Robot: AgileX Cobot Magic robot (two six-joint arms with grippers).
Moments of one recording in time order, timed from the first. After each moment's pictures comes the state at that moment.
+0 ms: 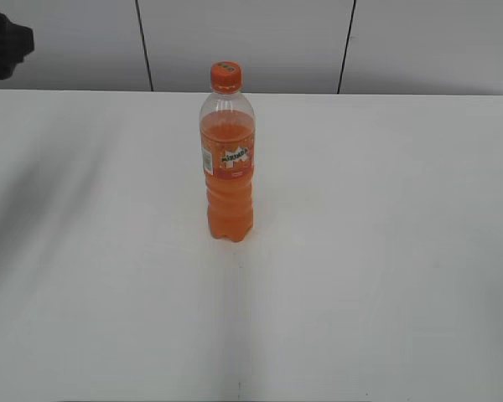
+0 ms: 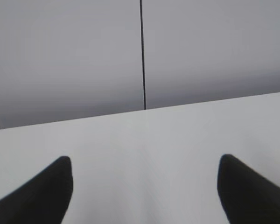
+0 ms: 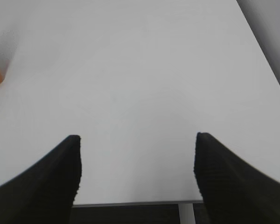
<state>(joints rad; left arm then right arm) -0.12 1.31 -0.77 0.01 -0.10 0.06 -0.03 -0.01 -0.51 0.09 1.10 -0.07</state>
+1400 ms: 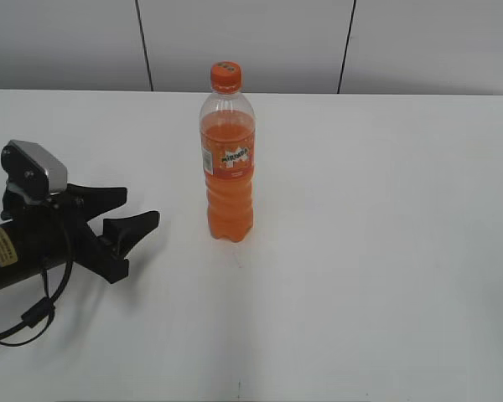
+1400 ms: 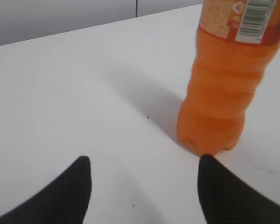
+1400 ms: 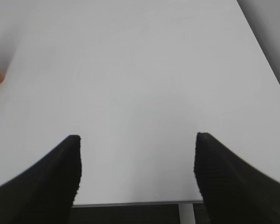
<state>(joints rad) -0.16 1.99 -0.42 0.62 -1.20 -0.10 -0.03 -0.01 -0.51 0.09 1.10 -0.07</state>
